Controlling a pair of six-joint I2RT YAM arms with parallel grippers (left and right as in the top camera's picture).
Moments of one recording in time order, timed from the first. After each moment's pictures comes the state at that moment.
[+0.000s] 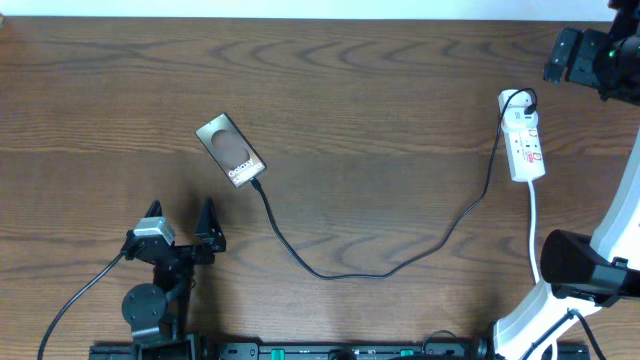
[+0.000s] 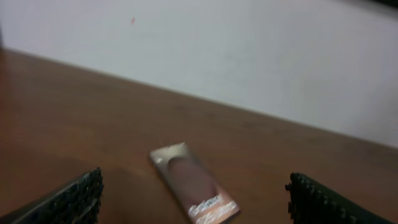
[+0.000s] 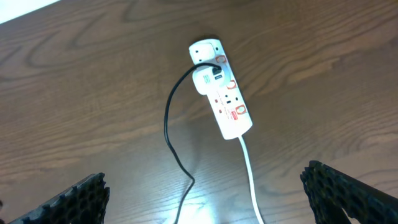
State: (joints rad) left arm 0.17 0.01 0.01 -0.04 0.20 -0.26; right arm -0.20 1.94 2.56 -1.70 0.02 0.13
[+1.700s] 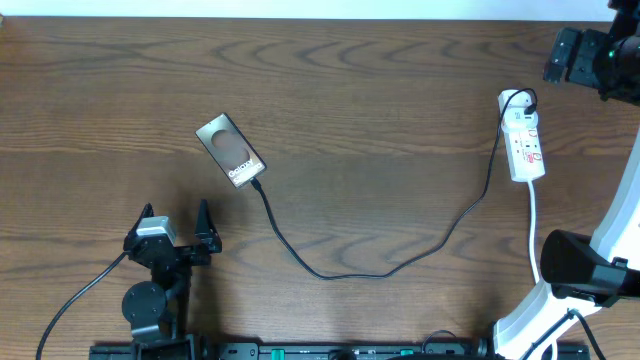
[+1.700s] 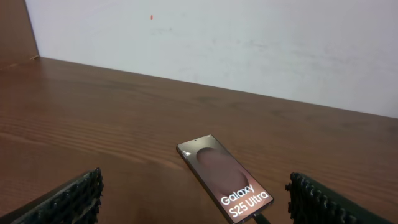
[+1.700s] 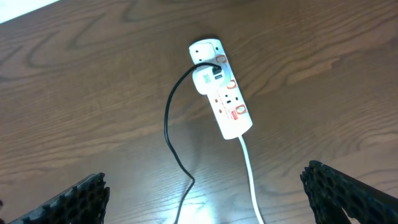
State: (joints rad) left arm 0.17 0.01 0.01 -0.09 0.14 -0.14; right arm -0.20 1.94 2.56 -1.70 0.02 0.13
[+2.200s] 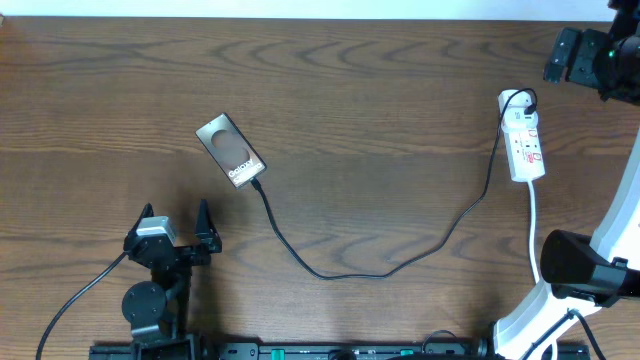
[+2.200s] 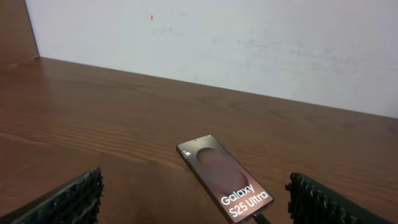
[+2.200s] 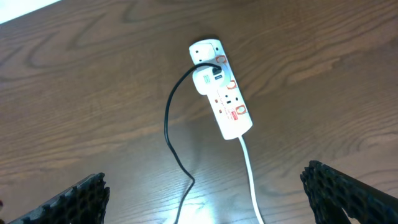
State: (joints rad) left arm 0.17 0.01 0.01 -0.09 0.14 -0.14; right arm -0.20 1.94 2.56 -1.69 0.02 0.13
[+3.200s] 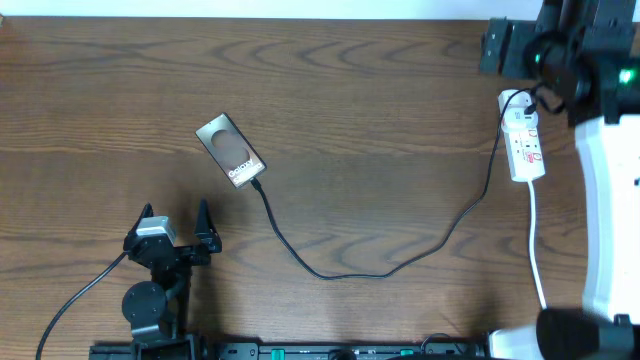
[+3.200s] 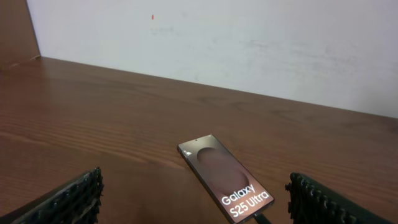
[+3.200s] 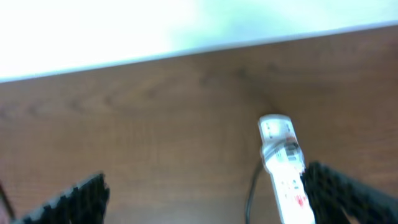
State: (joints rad) left arm 0.17 0.01 0.01 -0.09 0.14 -0.14; right arm 0.02 1.60 1.83 -0.95 0.01 0.13
